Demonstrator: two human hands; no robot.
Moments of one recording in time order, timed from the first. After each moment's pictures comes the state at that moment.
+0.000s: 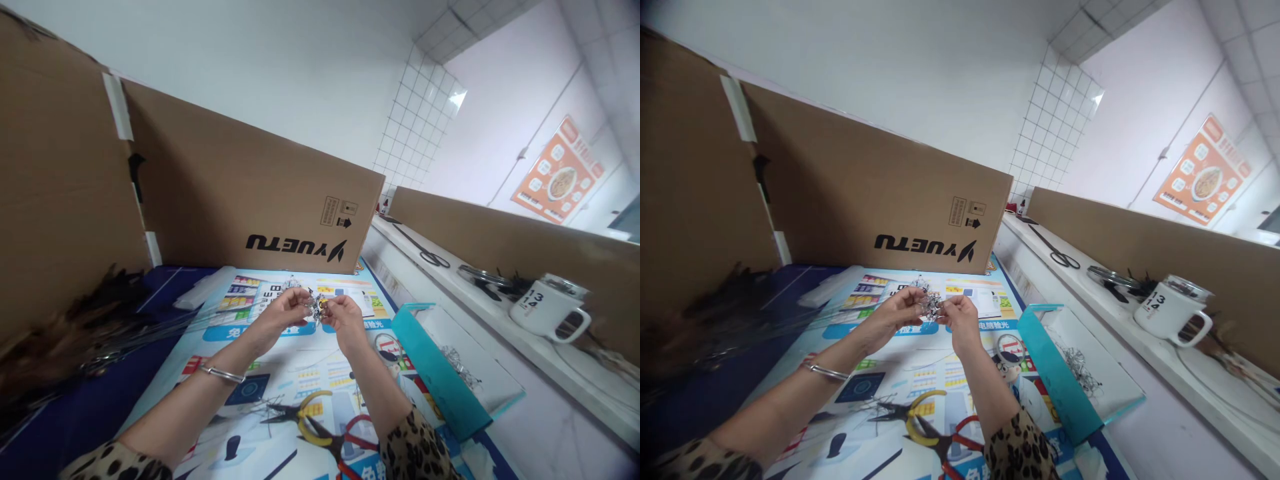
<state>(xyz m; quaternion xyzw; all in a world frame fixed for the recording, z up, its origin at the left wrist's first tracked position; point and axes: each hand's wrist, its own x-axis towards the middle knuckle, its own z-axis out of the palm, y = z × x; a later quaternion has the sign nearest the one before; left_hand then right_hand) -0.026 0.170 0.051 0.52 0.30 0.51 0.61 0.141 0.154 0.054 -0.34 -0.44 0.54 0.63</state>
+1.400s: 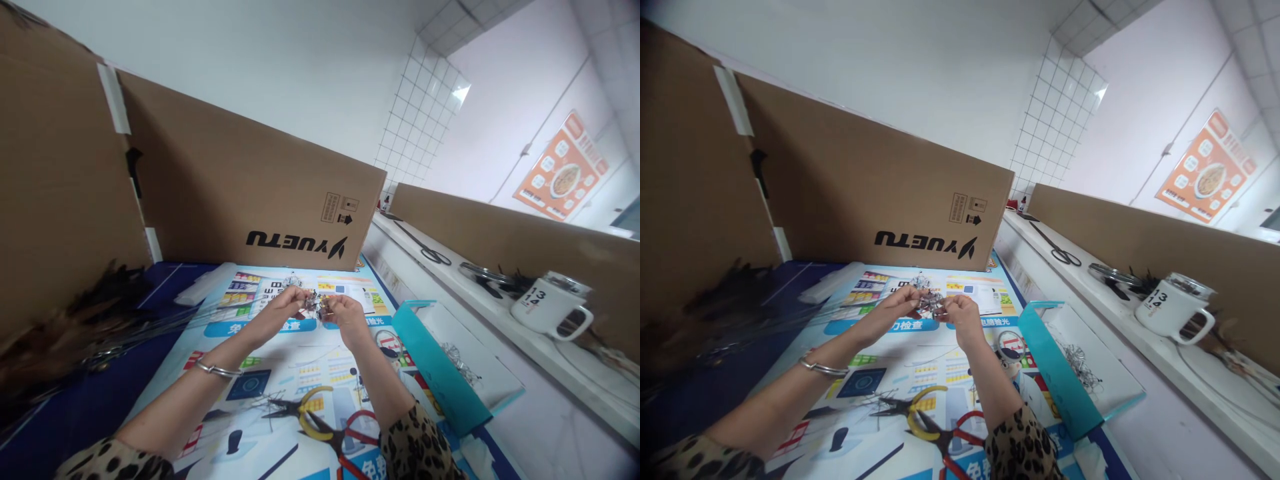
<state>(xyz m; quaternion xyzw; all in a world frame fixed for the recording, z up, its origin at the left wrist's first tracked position) -0.039 0.165 0.060 0.66 0.30 0.47 0.51 0.148 0.160 0.054 -0.40 -0.49 0.52 0.57</state>
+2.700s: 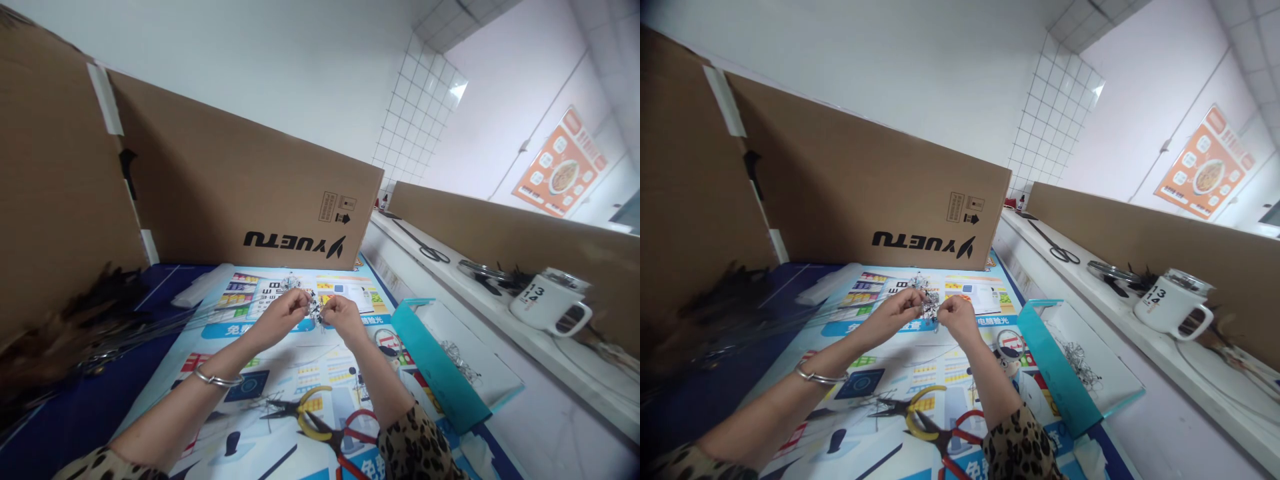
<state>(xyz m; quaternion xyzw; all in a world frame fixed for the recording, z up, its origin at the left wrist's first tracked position) -0.028 0.159 0.063 0.72 0.33 0.48 0.37 0.154 0.164 0.048 -0.48 -0.61 0.38 0.50</state>
